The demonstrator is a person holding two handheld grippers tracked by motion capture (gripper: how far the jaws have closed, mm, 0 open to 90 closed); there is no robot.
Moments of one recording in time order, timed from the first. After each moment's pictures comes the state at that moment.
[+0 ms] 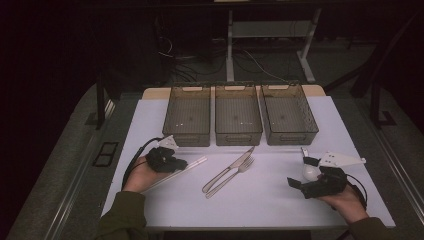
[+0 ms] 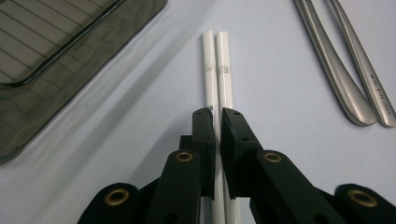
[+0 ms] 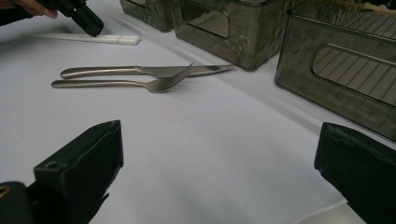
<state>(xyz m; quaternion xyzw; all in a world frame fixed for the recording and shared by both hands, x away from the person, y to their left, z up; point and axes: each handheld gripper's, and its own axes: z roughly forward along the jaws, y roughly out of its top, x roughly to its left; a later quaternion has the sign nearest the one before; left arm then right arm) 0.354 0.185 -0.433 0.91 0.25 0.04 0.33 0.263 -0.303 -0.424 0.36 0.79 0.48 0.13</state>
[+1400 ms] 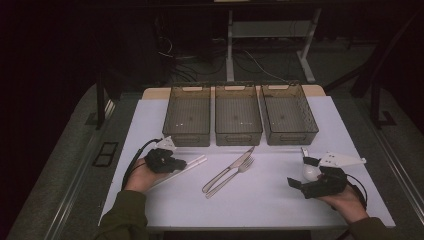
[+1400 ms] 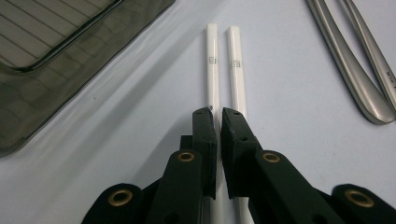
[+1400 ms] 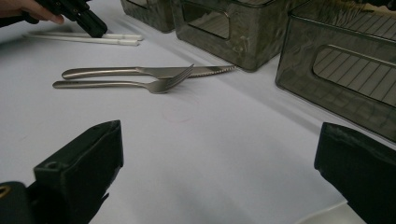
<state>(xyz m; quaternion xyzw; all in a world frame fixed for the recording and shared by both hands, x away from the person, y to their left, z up) 0.353 0.190 -0.441 0.90 0.26 0.04 0.34 0.263 -0.303 -0.423 0.36 0.79 0.48 0.13</state>
